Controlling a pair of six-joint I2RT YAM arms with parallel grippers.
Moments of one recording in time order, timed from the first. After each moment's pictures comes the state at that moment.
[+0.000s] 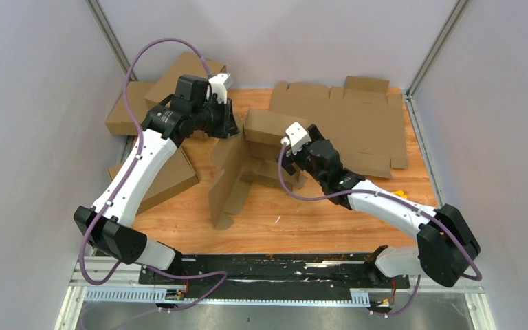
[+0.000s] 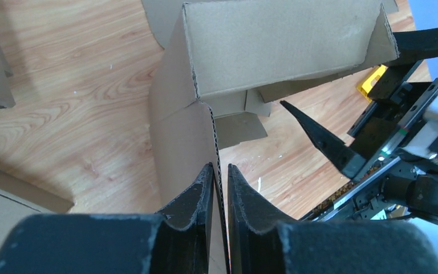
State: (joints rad) left arm -0.43 1.45 1.63 -0.86 0.28 -0.23; right arm 0.70 1.30 0.80 0.22 0.16 -0.30
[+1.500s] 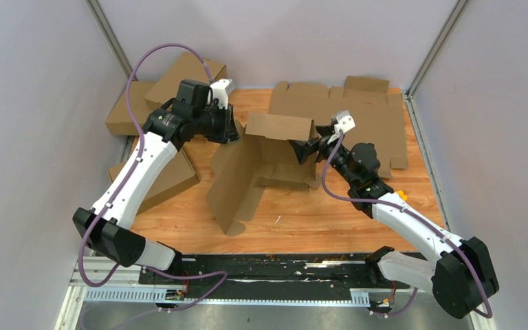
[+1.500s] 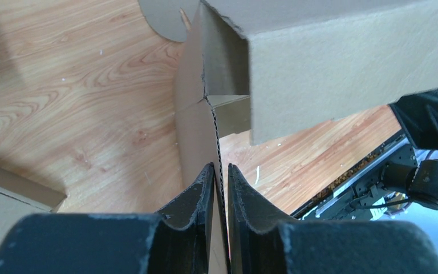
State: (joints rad) left arm -0.43 1.43 1.59 -0.87 0.30 -0.23; right arm 0.53 1.10 0.66 0.53 -0.08 0.09
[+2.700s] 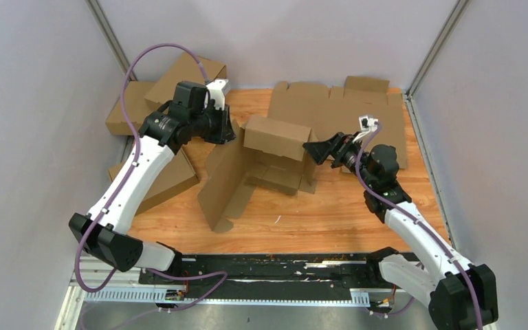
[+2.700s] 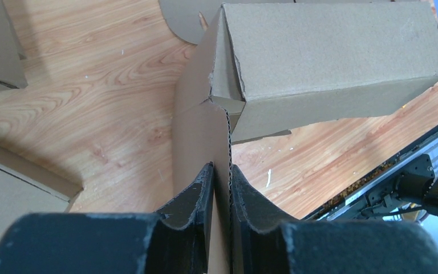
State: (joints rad) left arm -0.44 1.39 1.57 -0.87 0.23 -0.22; right arm 0.34 0.96 0.60 0.37 -0.36 0.63
